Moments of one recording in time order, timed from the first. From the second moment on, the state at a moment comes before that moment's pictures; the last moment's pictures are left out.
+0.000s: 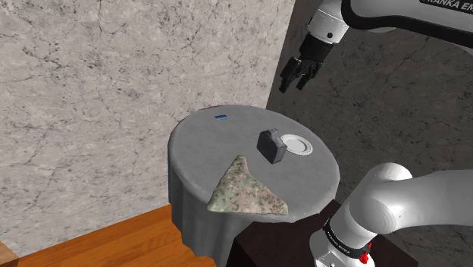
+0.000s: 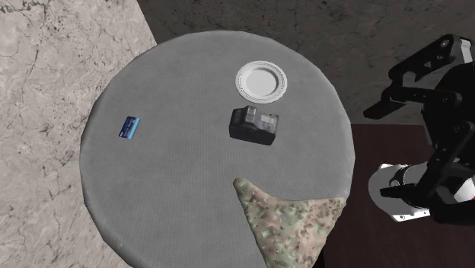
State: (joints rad) arm -0.02 -0.79 0.03 -2.27 0.05 1.70 0.06
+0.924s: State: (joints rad) arm -0.07 -0.21 -0.09 -1.94 0.03 1.59 -0.03
